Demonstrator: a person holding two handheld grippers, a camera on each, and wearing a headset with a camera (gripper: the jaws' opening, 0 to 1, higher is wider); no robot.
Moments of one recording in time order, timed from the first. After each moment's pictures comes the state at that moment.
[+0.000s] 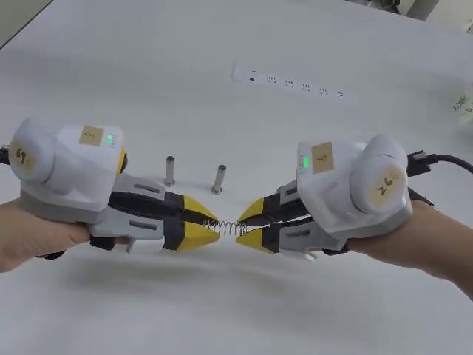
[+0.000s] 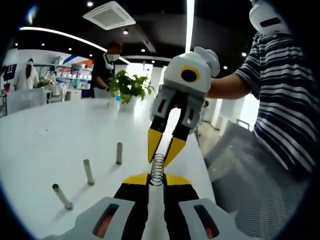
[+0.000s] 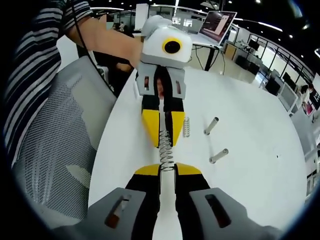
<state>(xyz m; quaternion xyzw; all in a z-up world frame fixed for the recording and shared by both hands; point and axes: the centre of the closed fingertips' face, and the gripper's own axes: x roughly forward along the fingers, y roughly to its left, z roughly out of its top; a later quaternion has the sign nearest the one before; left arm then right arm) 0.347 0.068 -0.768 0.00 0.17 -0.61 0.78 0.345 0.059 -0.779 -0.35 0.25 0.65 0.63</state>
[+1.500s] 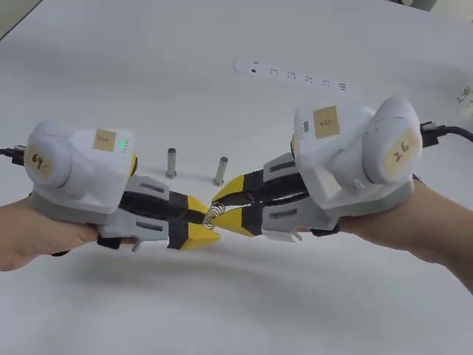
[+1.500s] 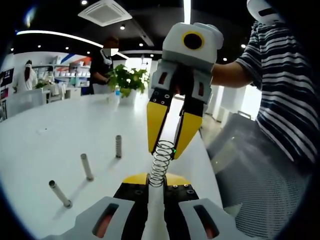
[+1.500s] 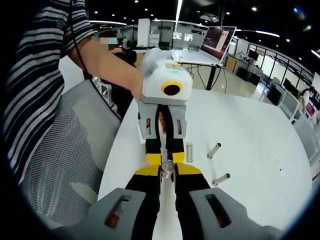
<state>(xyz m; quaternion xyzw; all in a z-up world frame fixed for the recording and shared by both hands) 0.345 0.064 -0.784 0.04 0.18 -0.60 0.78 0.334 0.093 -0.750 -0.29 0.21 0.68 0.64</state>
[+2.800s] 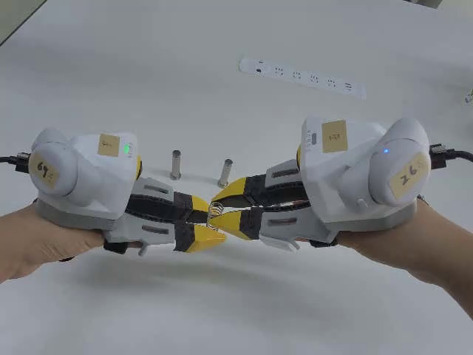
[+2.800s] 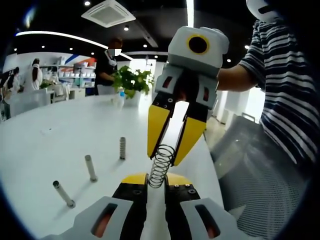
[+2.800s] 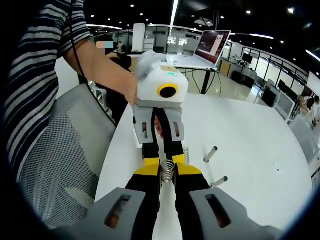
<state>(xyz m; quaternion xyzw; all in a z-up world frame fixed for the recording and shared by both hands) 0.352 0.067 -0.778 0.03 0.17 -0.58 0.79 0.338 0.101 -0.750 -0.28 0.20 0.67 0.66</state>
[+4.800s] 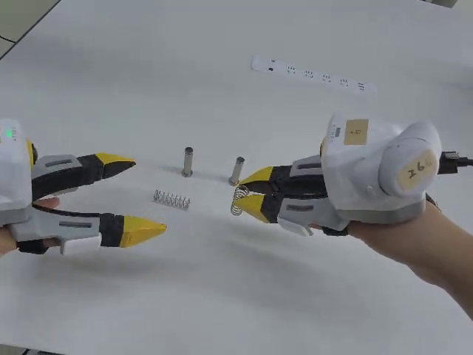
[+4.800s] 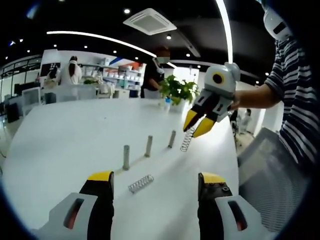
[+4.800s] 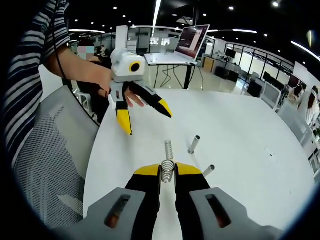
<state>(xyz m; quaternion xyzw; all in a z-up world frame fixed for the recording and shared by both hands) 0.364 0.181 -0.781 -0.01 0.18 -0.42 0.89 0.371 0.089 -0.762 -0.25 0.21 0.62 0.71</state>
